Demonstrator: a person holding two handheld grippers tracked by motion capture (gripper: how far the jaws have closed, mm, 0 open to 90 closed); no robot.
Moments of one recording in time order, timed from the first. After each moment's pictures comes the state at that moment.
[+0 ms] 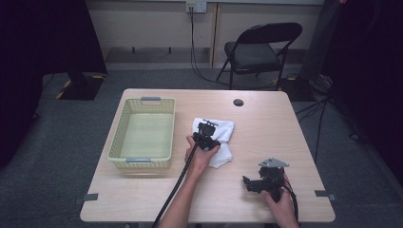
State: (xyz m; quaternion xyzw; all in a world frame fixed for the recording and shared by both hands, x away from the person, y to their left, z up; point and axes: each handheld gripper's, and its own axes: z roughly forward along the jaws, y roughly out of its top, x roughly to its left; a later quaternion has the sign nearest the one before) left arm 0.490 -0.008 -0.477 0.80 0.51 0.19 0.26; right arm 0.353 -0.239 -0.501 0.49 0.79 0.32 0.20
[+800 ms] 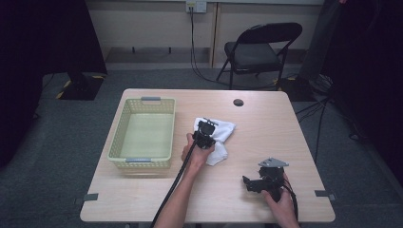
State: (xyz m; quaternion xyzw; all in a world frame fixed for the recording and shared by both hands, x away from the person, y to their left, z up) left arm 0.492 -0.002 -0.472 0.82 0.47 0.20 0.25; right arm 0.354 -0.239 -0.501 0.48 0.79 0.32 0.20
